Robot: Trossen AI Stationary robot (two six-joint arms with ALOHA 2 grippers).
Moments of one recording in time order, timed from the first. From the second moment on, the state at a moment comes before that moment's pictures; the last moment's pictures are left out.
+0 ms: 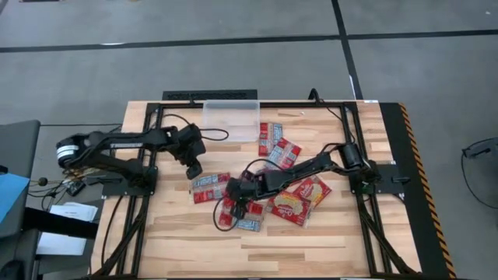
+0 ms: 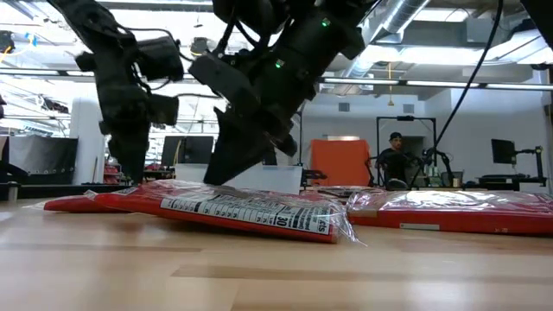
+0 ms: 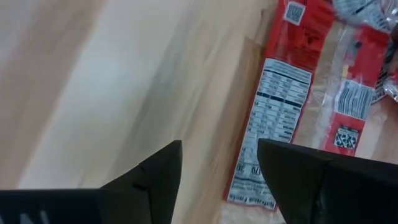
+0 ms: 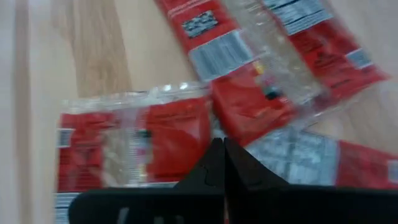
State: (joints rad) left arm 0.41 1.26 0.59 -0.47 0.26 -0.13; right arm 0.18 2.17 1.53 -0.27 0.15 0.44
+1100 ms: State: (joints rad) left arm 0.40 1.49 0.58 -0.34 0.58 -0.05; right arm 0.16 2.20 1.53 -0.21 0.12 0.40
